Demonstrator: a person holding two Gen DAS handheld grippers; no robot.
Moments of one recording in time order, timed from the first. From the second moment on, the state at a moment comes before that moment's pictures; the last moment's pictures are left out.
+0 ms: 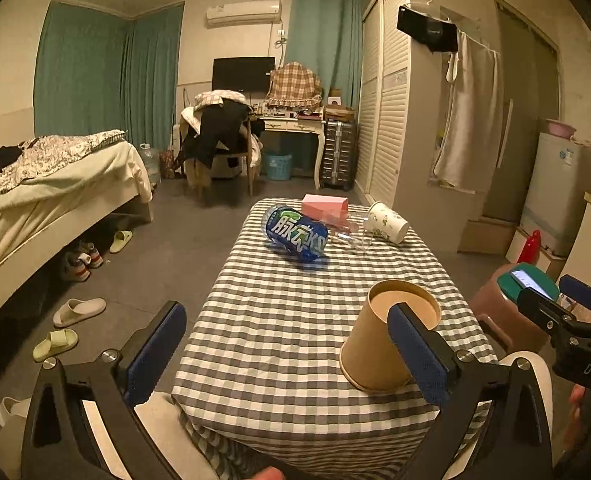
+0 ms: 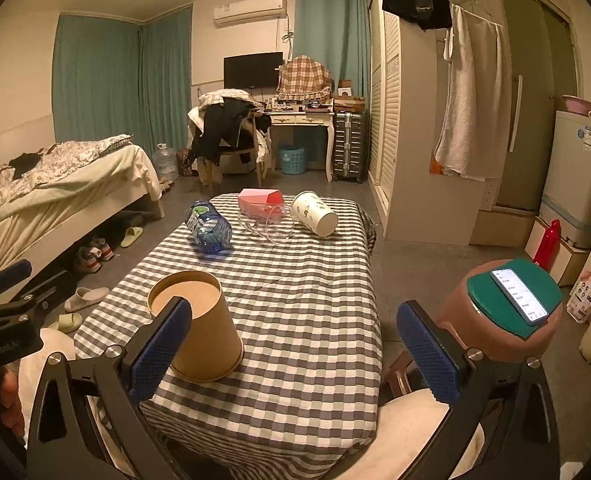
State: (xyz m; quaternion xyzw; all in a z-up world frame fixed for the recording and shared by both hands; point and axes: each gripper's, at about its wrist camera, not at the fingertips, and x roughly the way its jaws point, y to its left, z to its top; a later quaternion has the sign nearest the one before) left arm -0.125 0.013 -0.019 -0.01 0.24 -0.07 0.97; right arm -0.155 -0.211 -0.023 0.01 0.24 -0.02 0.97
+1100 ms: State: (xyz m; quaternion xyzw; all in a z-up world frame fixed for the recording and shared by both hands) left arm -0.120 0.010 -0.022 -0.01 0.25 -0.05 0.97; right arm -0.155 -0.205 -0.024 -0.01 0.25 -0.01 0.97
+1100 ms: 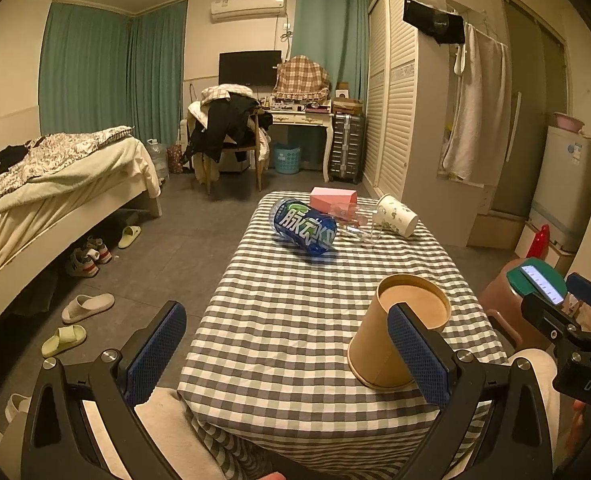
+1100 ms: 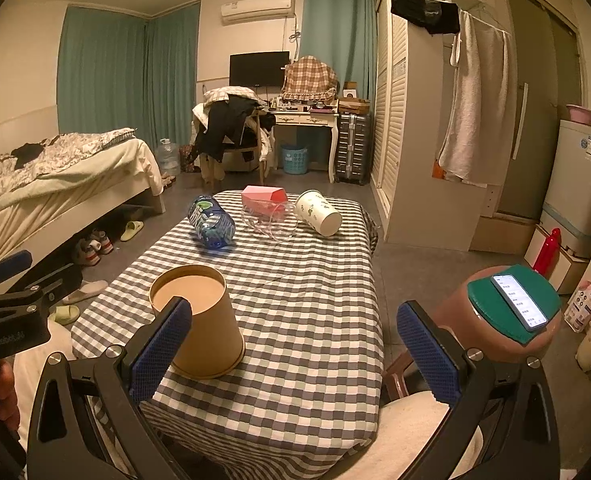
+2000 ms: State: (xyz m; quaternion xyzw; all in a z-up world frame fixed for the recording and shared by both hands) left arm -0.120 0.010 -0.022 -0.01 0.25 -0.05 0.97; right arm -0.154 -0.202 -0.029 -0.01 0.26 -0.01 0.97
